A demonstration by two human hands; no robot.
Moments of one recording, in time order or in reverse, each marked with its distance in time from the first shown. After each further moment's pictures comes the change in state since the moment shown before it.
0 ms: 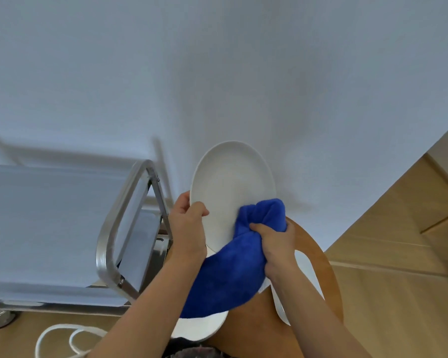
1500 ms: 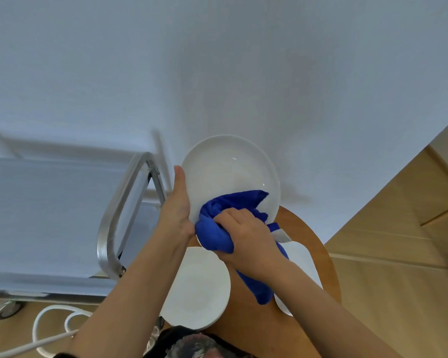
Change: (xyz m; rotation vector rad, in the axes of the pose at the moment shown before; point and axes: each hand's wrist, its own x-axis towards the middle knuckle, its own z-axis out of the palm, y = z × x) left_hand 0.038 0.003 -0.005 -0.261 -0.075 -0.507; right_hand -0.022 0.001 0.011 -1.259 -0.493 -1.116
